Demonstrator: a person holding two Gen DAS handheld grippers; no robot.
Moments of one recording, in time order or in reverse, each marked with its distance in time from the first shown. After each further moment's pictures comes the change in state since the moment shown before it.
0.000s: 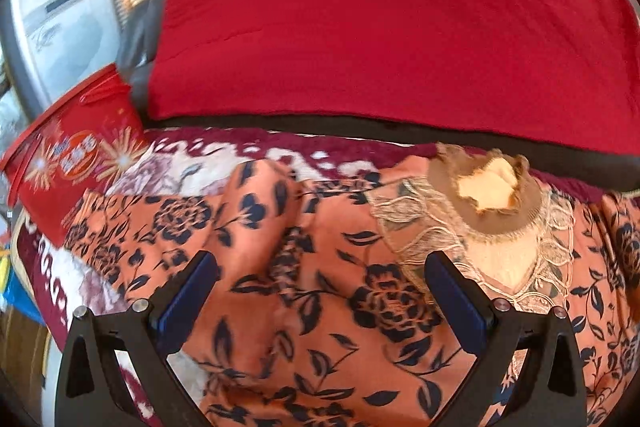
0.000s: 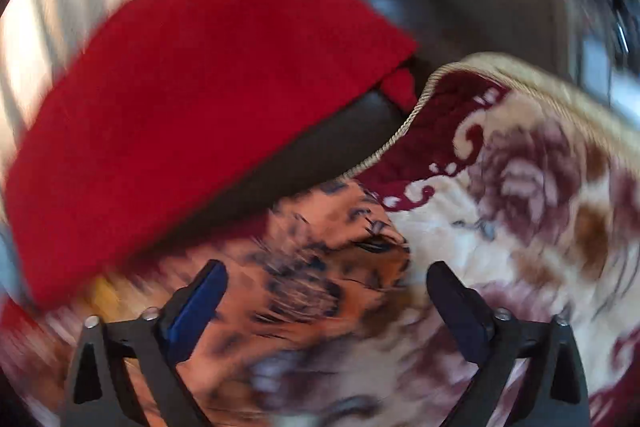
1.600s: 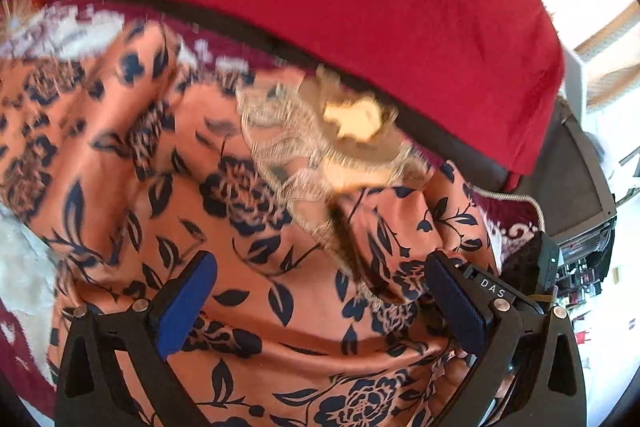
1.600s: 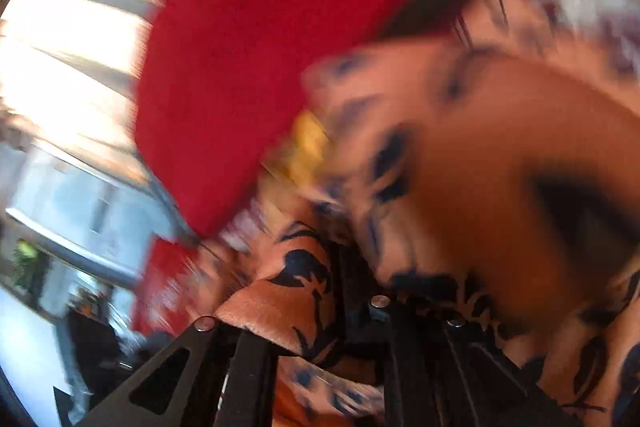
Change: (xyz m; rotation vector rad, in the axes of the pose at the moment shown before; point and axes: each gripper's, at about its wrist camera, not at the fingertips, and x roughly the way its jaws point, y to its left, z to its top) left arm -0.002 0.013 -0.032 -0.258 0.307 -0.629; right arm 0.027 0.106 -0.130 0.267 0.463 0.690
